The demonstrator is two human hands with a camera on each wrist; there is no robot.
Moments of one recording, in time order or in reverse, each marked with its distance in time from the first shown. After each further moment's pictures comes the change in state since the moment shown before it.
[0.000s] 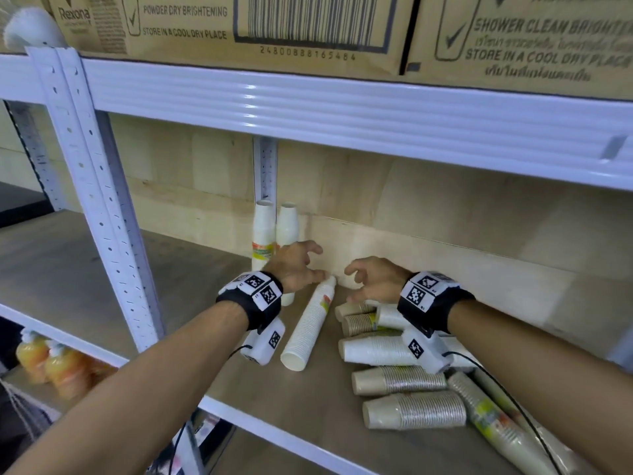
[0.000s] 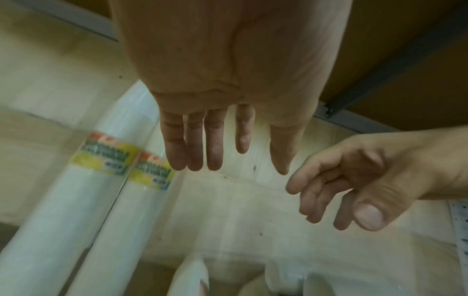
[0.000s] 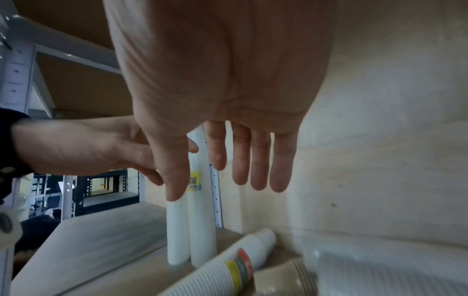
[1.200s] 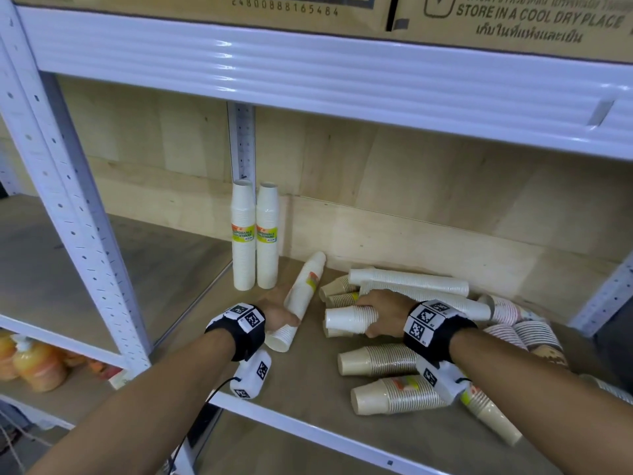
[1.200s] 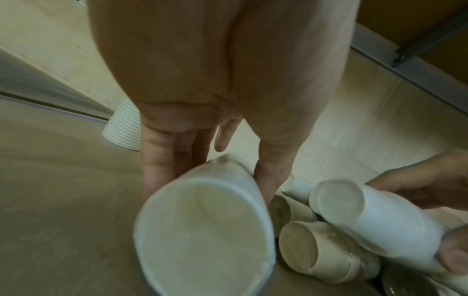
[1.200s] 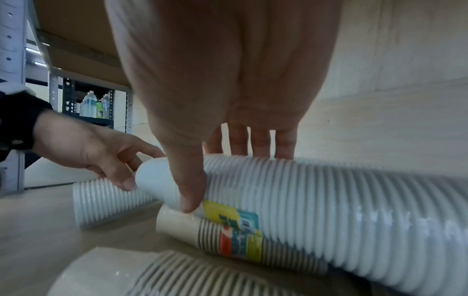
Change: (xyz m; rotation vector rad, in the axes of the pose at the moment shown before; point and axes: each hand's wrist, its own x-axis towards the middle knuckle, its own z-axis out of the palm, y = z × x) left_hand -0.020 -0.075 0.093 0.011 -0.307 -0.270; right_hand -0.039 0.060 0.055 -0.295 -0.108 0.061
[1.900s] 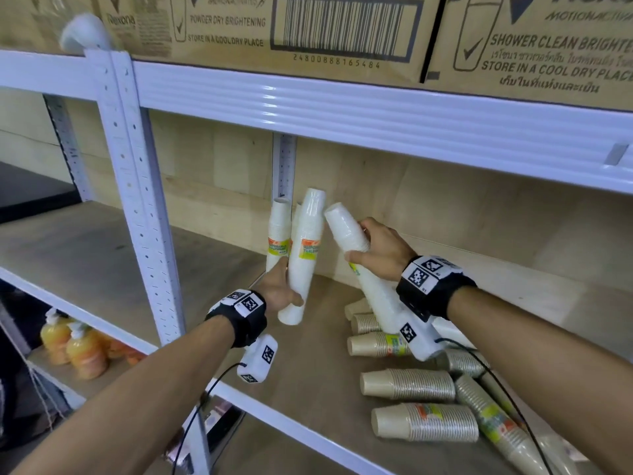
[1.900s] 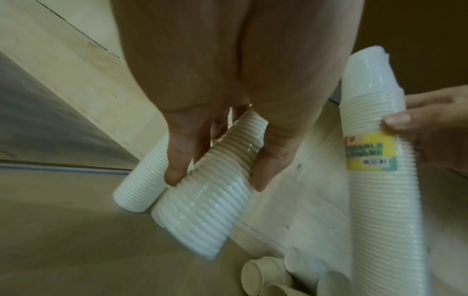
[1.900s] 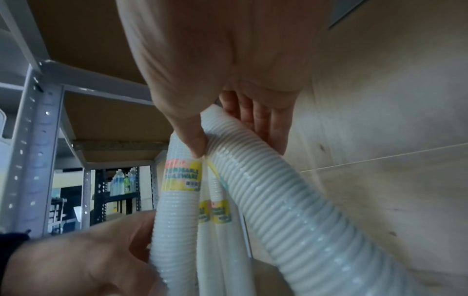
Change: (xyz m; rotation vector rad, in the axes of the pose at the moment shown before) left_hand -0.042 0.007 -0.075 -0.300 0.261 0.093; right_hand 0.024 -0.076 -0.106 0.326 0.515 -0.190
